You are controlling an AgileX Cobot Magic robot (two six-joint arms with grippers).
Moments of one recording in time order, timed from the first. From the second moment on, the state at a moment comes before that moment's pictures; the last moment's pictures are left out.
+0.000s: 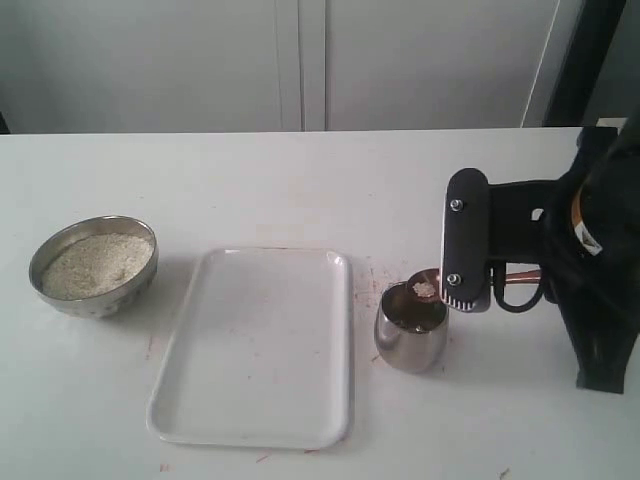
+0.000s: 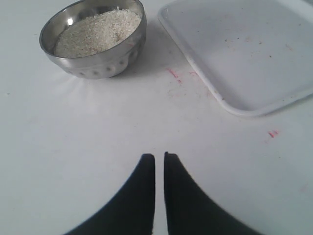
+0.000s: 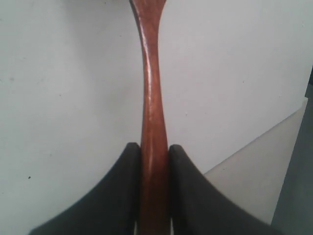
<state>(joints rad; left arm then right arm) -0.05 0.00 -0.02 -0.26 0.38 0.39 0.60 1.25 -0.93 -0.57 1.12 -0.42</state>
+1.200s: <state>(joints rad) -0.05 0.00 -0.02 -0.26 0.38 0.39 0.66 1.34 -0.93 -0.80 1.13 -0.53</state>
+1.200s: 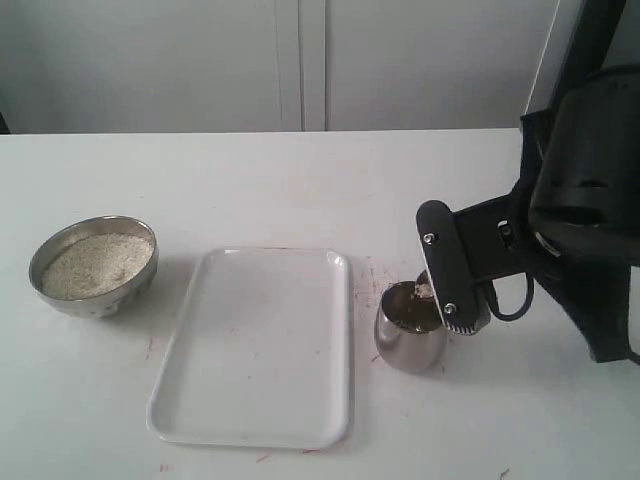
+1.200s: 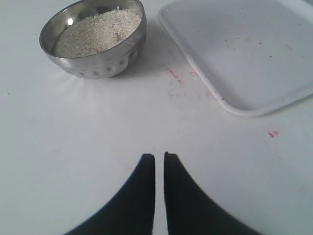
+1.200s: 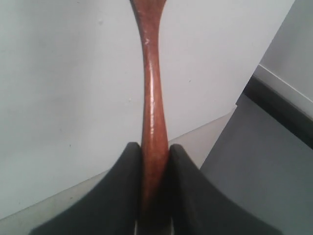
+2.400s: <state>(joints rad) -0.05 0.00 -0.02 -0.26 0.38 0.39 0.73 1.39 -0.93 -0.94 1.13 -0.53</state>
